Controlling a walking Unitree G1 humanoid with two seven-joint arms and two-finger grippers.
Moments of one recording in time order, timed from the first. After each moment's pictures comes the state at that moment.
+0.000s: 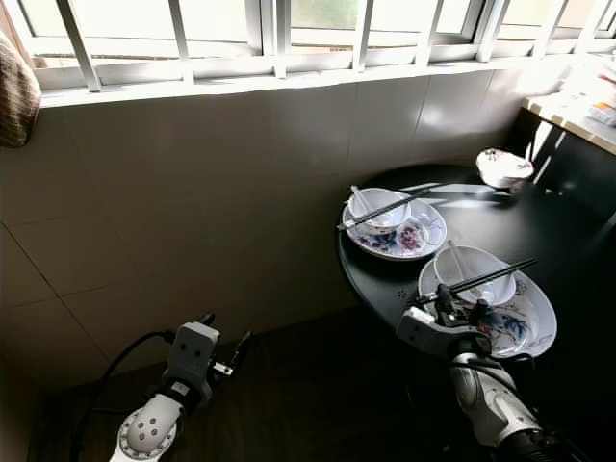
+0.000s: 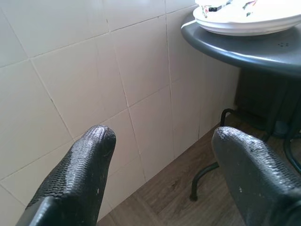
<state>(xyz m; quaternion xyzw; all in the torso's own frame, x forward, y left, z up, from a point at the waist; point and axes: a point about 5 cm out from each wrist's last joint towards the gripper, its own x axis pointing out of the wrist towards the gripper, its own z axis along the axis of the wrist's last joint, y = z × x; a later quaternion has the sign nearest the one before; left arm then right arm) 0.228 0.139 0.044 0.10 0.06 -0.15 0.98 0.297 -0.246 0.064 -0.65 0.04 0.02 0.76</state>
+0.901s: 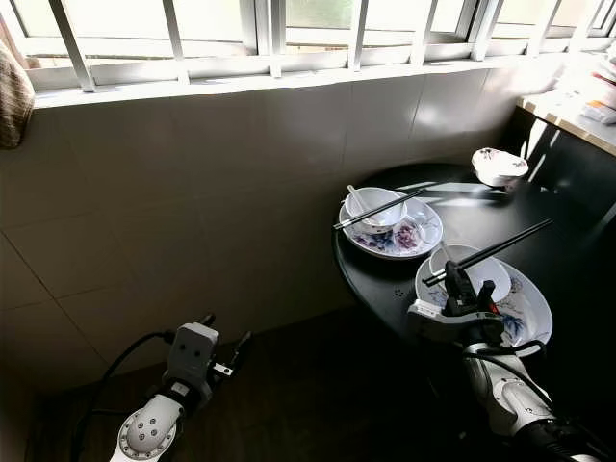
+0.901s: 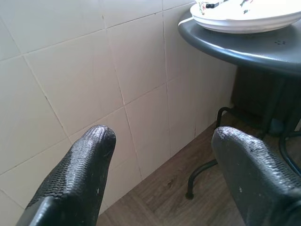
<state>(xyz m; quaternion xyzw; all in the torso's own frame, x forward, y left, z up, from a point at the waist) 0.228 0.138 0.042 0.09 0.06 -0.15 0.98 0.301 -0.246 0.094 -0.72 -0.07 -0.04 0.69</state>
